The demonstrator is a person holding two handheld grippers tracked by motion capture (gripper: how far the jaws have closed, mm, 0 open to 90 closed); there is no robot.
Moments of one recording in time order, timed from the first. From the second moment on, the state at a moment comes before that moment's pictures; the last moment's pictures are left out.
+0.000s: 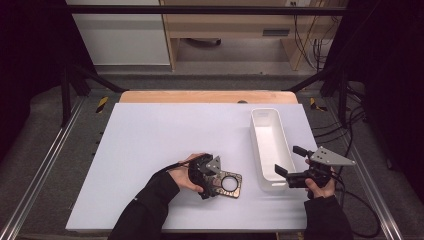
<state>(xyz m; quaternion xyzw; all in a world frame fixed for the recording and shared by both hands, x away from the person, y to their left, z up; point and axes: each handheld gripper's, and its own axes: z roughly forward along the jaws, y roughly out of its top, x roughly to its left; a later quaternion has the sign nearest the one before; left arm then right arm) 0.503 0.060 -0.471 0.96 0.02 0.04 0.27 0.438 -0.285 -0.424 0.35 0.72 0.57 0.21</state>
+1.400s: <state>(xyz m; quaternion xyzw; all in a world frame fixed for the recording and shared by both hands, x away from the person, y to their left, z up) 0.497 0.057 -0.468 0.97 0.03 0.01 0.24 0.438 -0.285 -0.424 0.34 0.72 0.57 0.21</state>
